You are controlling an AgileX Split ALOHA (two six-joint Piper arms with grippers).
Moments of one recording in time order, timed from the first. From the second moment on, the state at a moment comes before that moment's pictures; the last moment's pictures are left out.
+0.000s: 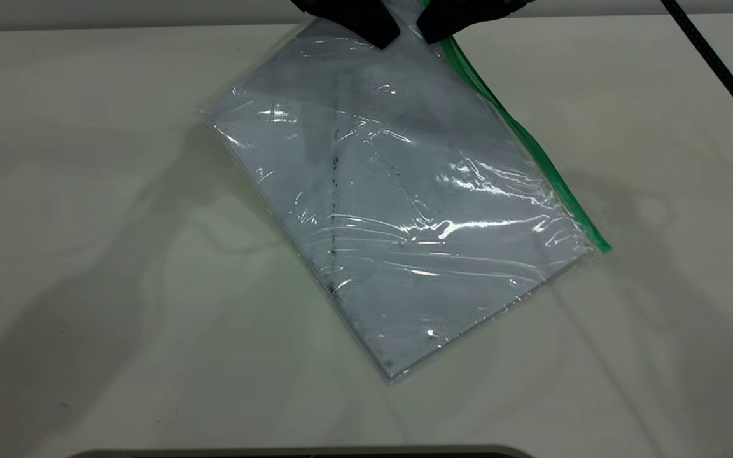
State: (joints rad) left arm -0.33 2.56 -2.14 -0.85 1.11 1.54; right arm 0.29 2.15 -1.37 1.13 0.58 -1.41
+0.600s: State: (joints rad) left arm -0.32 2.56 -2.14 -0.86 1.11 1.53; right arm 0.29 2.17 -1.38 1.06 0.59 -1.34
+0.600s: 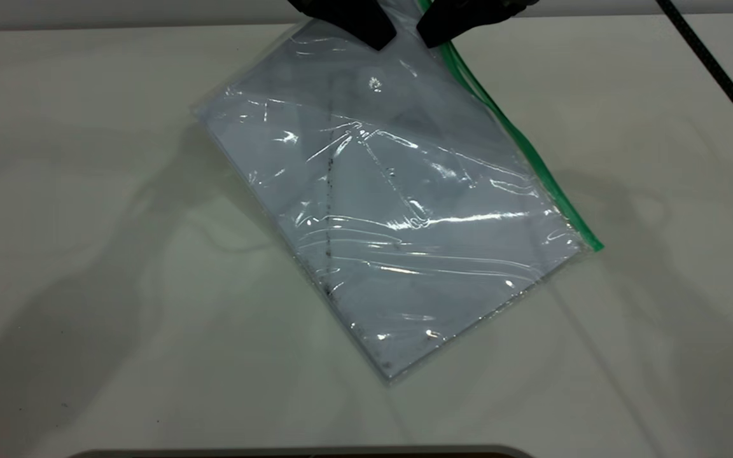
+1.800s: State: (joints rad) left arm -0.26 2.56 -2.13 -0.89 1.15 1.51; right arm 0.30 2.20 -1.39 1.02 0.62 -1.28
